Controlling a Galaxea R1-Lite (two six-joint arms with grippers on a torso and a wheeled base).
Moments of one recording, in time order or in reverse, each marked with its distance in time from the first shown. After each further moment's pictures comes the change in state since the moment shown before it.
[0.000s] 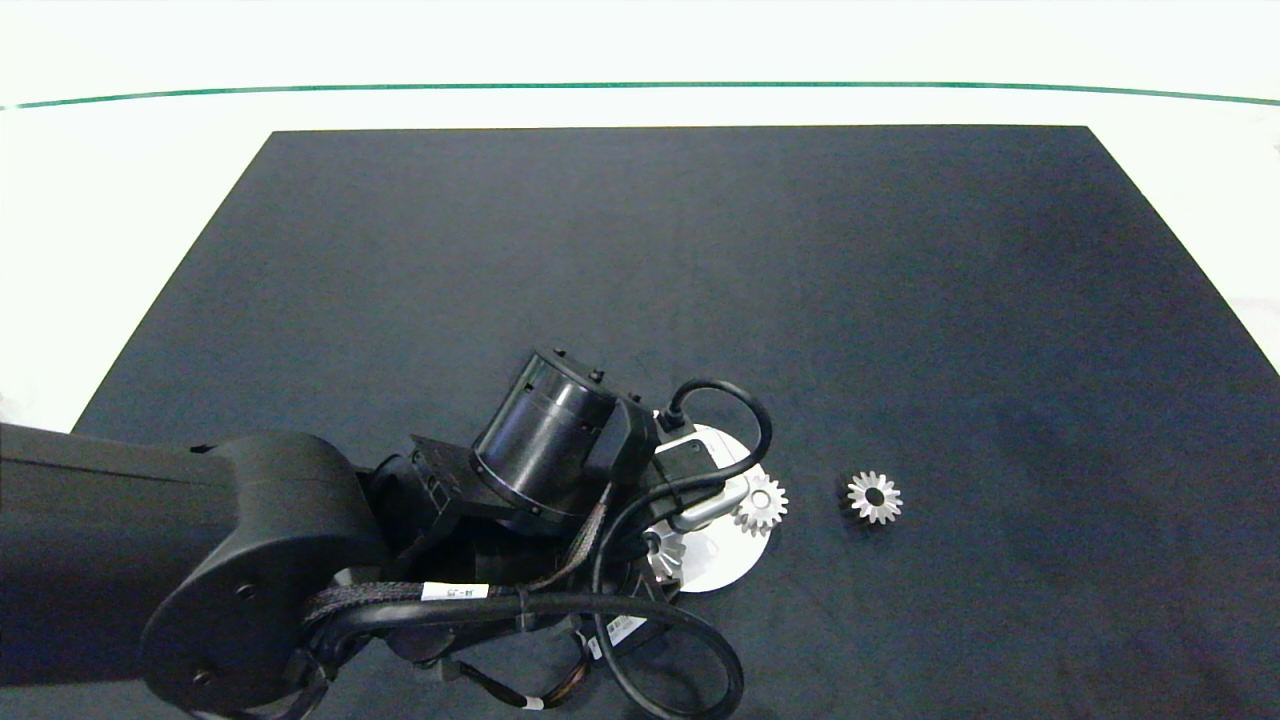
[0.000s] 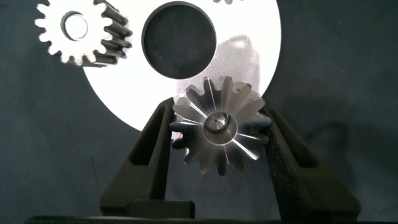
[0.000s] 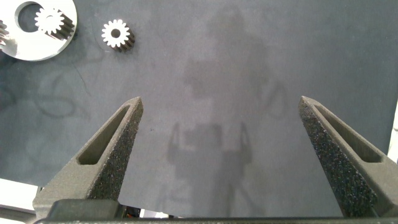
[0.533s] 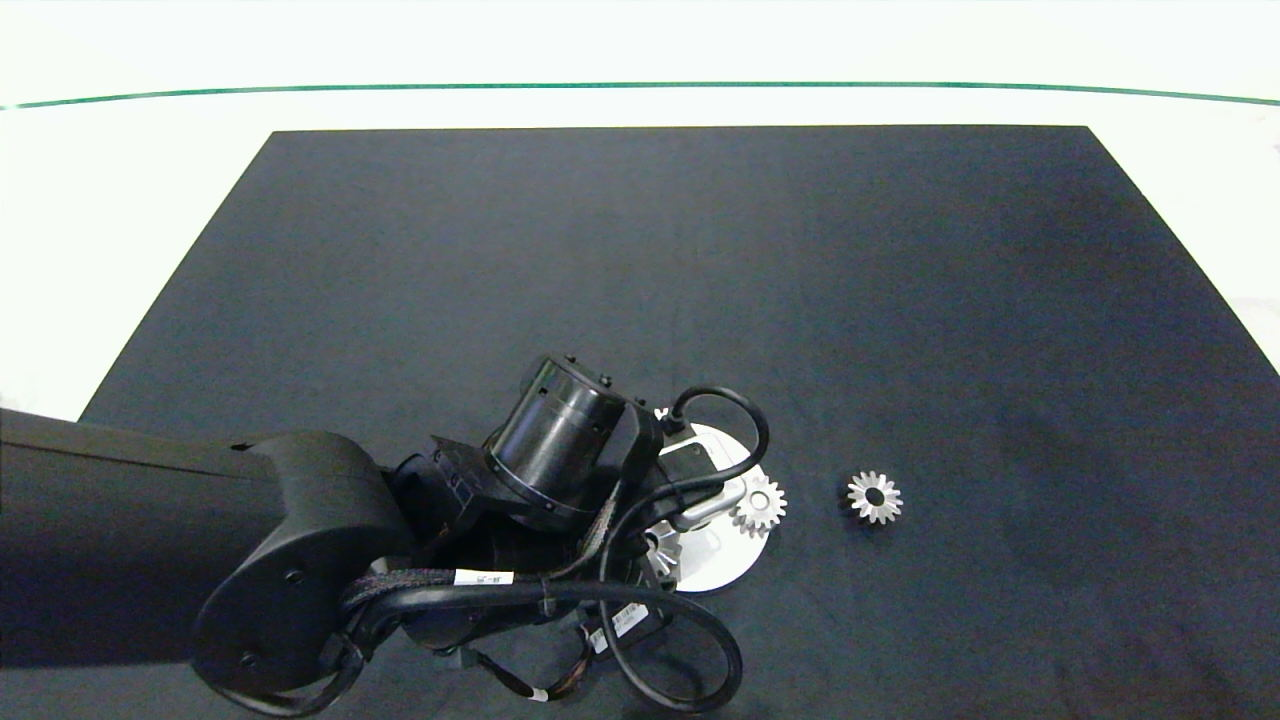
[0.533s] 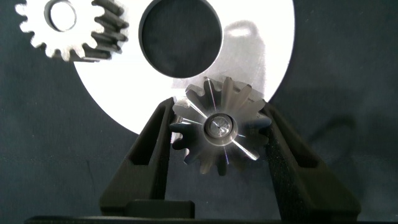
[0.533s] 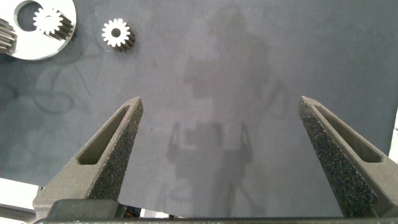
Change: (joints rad) left arm 0.016 0.032 -0.007 -0.005 0.001 0.008; right arm 0.000 0.004 0.000 0.000 0.002 0.001
